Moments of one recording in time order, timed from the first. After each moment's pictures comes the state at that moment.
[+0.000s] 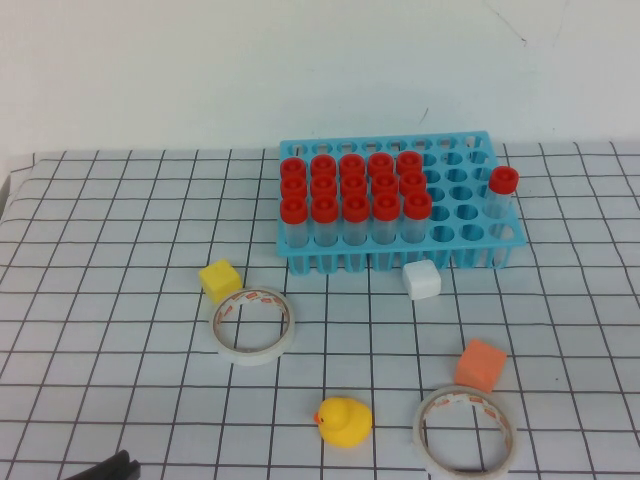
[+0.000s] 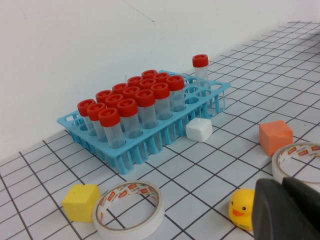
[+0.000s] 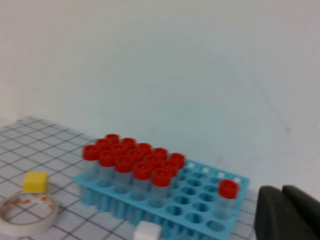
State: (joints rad) right arm 0.36 0.41 -0.27 -0.78 -0.12 0.65; left arm -0.33 0.23 -0.15 1.76 -0.37 -1.65
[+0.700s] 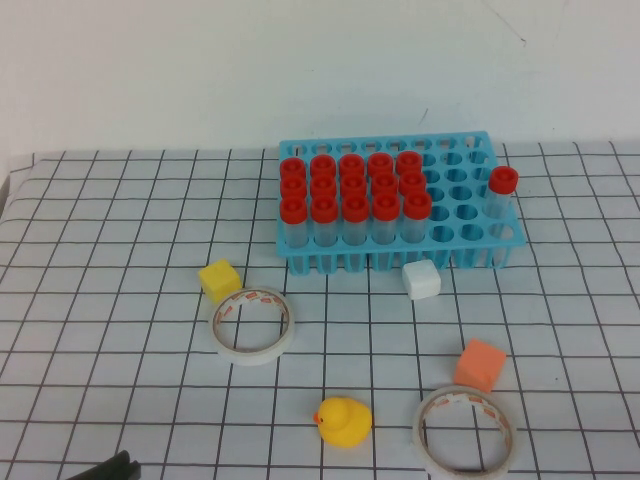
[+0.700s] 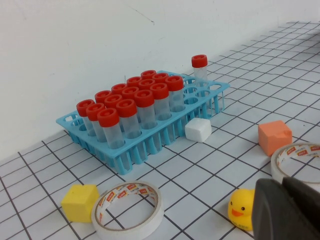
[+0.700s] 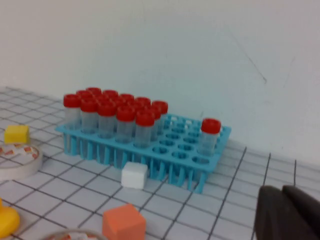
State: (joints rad) right arm 0.35 0.08 -0.01 0.31 0.00 -0.43; left arm -0.33 0.23 -0.15 1.76 -0.37 -1.65
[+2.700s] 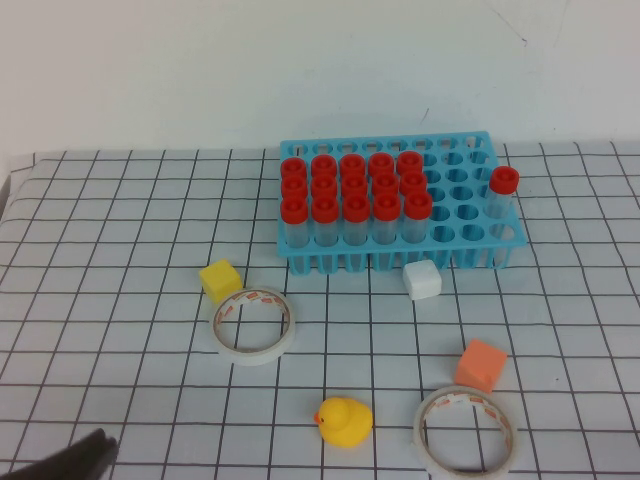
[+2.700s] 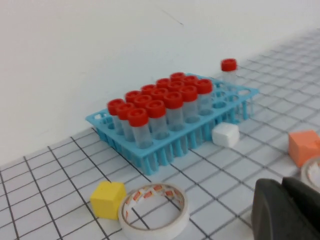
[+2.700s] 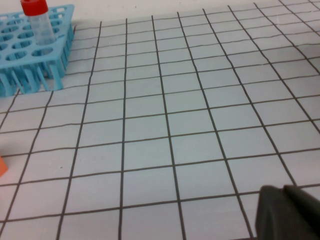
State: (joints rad) right arm -0.09 -0.01 0.02 0.01 0.38 0.09; left arm -0.33 0.23 -0.15 1.74 -0.29 -1.65
